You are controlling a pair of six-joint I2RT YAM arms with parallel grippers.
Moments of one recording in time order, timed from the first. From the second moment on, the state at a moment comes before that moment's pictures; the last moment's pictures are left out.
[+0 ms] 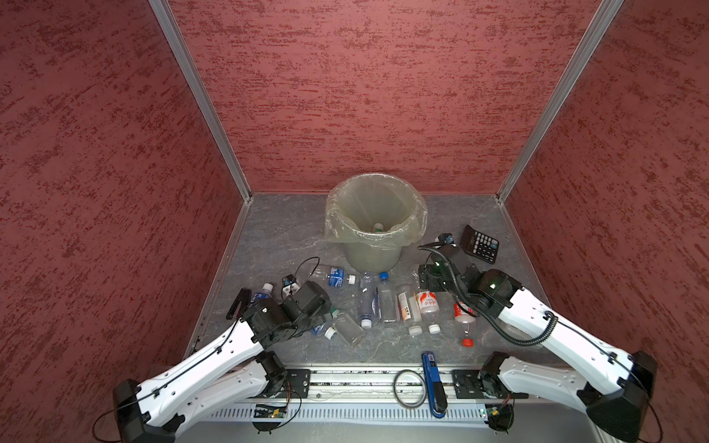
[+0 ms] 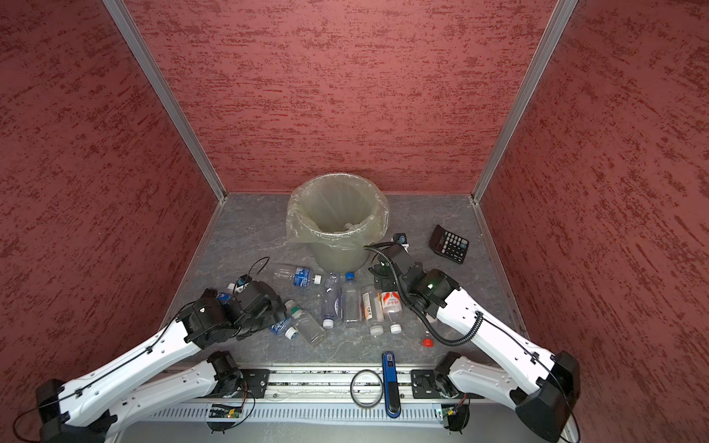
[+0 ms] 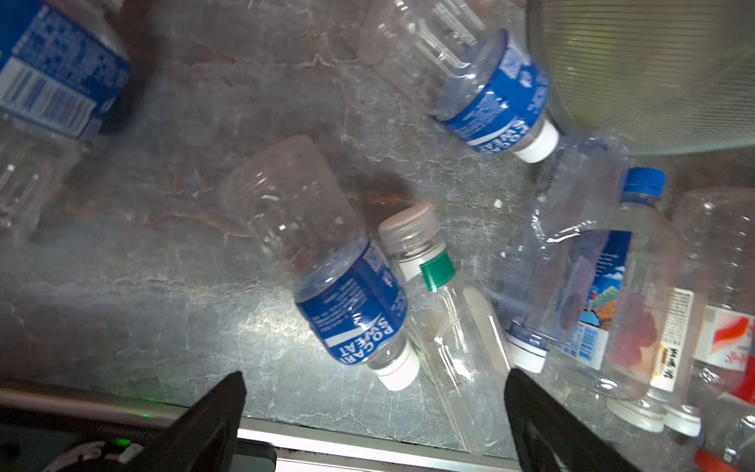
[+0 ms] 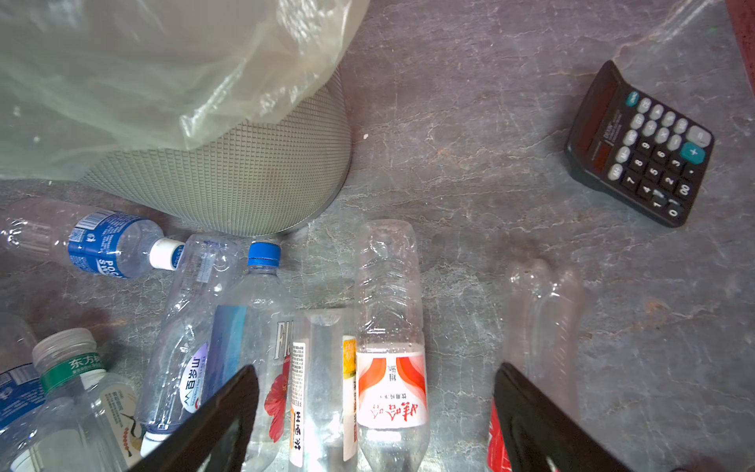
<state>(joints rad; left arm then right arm) -0.84 0.81 0.72 -1.13 -0.27 -1.25 0.74 1.08 1.00 -0.80 0.35 0.57</state>
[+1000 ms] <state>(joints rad) -0.48 0.96 0.51 -0.80 -0.06 -1.22 0.68 1.02 0.89 -0.76 0.28 0.56</state>
